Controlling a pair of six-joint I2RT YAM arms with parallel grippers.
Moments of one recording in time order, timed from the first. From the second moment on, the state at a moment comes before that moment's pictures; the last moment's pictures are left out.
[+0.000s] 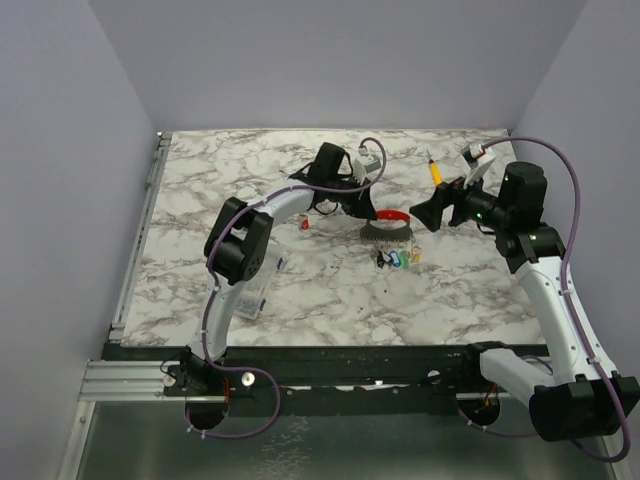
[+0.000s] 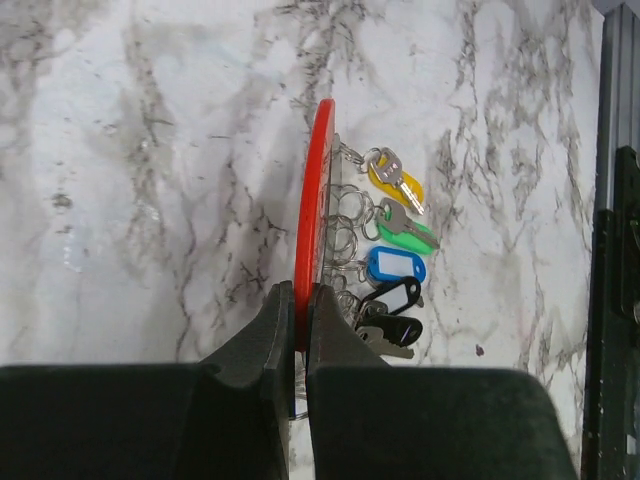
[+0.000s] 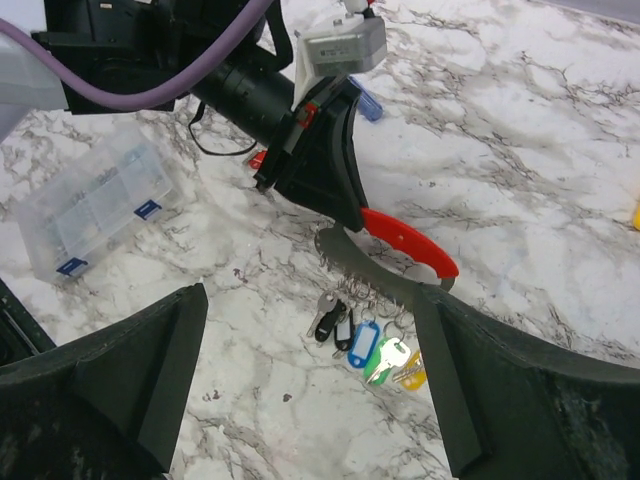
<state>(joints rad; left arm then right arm) -0.57 2.25 1.74 -0.18 0.86 0.02 0.08 1.03 1.04 -0.39 -0.62 -0.01</state>
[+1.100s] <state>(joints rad) -0.38 2.19 2.12 -0.59 0.49 0.05 0.06 1.30 1.21 -0.41 -0.65 -0.08</state>
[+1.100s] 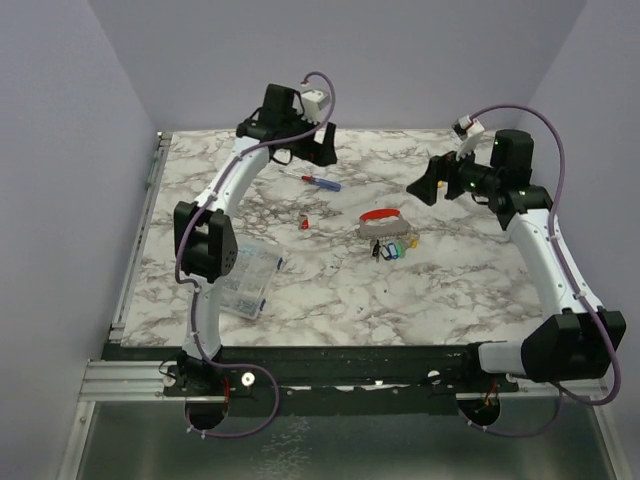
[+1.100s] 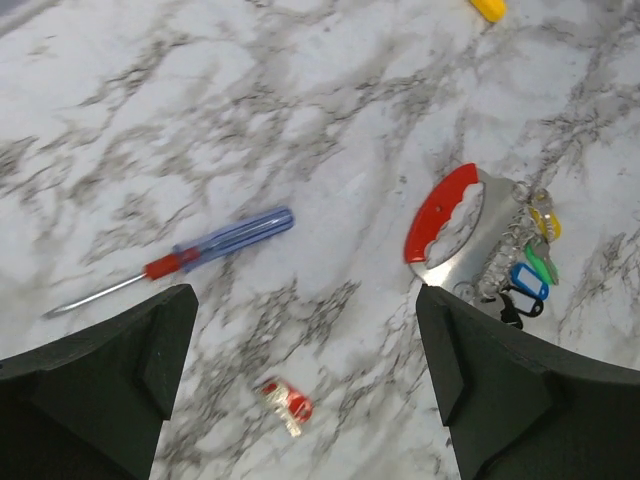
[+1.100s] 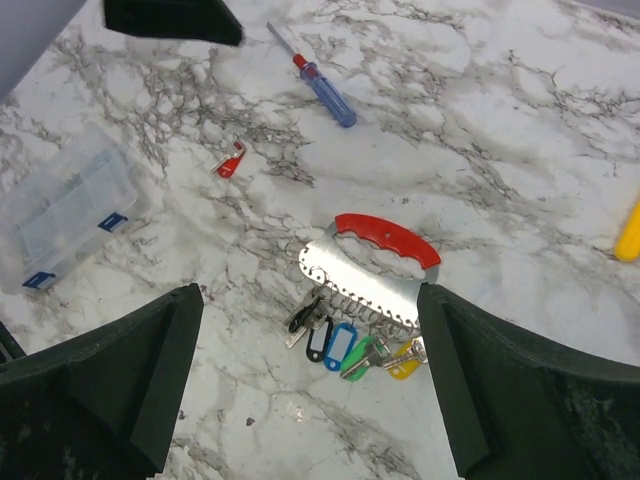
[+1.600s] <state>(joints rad) 0.02 1.88 1.74 -0.83 0.37 0.07 -0.22 1.49 1.29 -0.60 -0.72 -0.14</state>
